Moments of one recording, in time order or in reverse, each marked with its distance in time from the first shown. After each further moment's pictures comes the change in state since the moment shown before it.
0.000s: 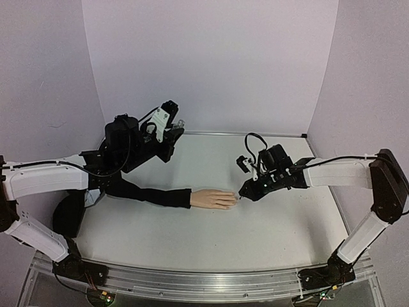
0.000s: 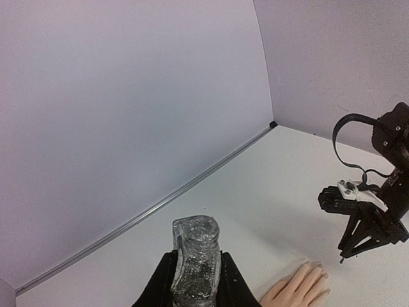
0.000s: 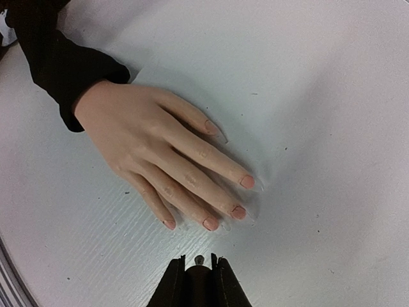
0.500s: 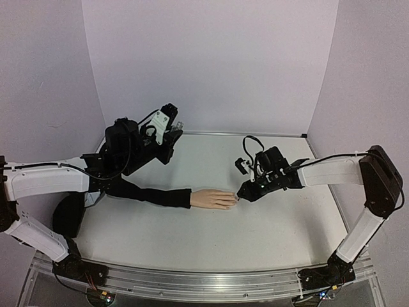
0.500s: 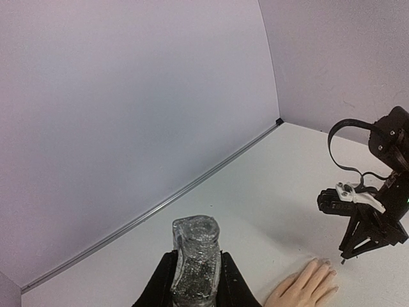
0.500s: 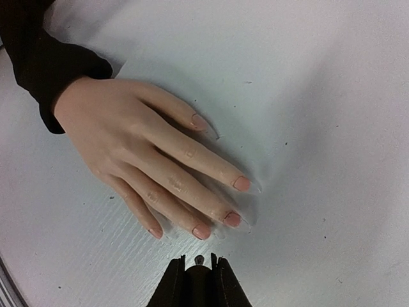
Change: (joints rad) left arm 0.000 0.000 -0.030 0.034 -0.025 0.019; right arm -0.007 0.071 0.009 0.038 -0.014 0.021
